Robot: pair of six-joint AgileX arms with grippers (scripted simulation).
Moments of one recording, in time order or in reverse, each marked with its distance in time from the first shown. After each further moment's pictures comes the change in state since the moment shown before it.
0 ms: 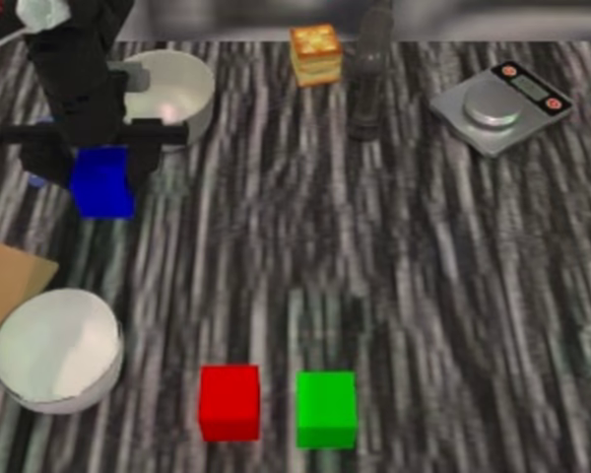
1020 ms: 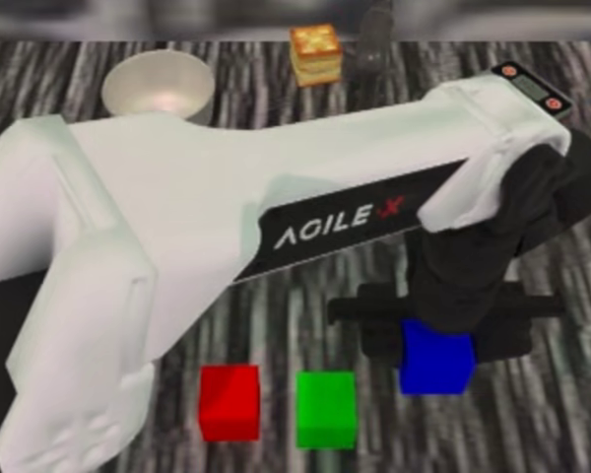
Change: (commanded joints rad) left arm -0.824 0.003 0.092 -0.085 -0.001 -0.847; right arm 0.000 0.000 0.000 0.000 0.000 0.000
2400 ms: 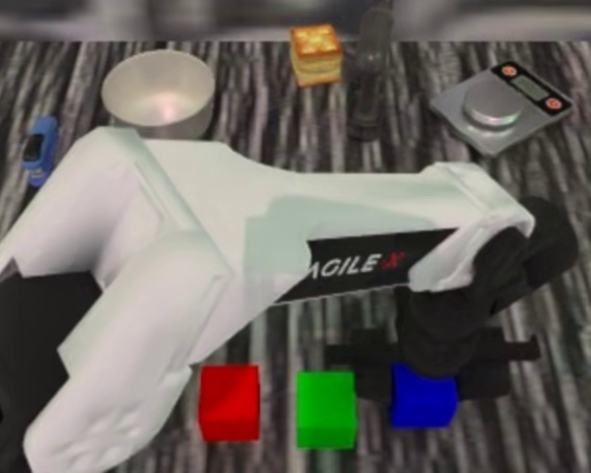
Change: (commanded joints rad) left arm 0.000 0.048 -0.201 0.249 0.000 0.000; right arm 0.000 0.000 0.000 0.000 0.000 0.000
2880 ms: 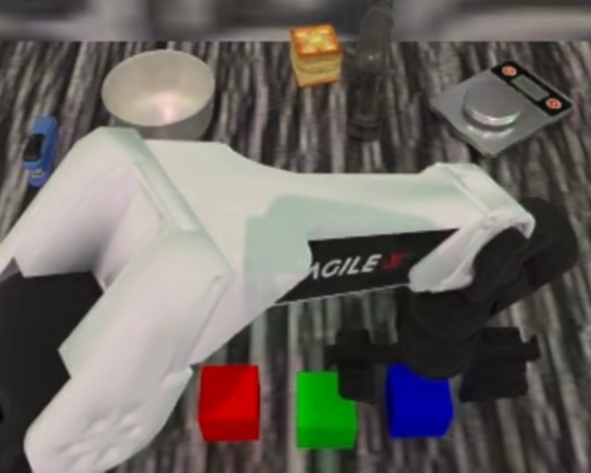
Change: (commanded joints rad) left arm 0.000 0.000 0.000 0.000 0.000 0.000; right arm 0.000 0.000 0.000 0.000 0.000 0.000
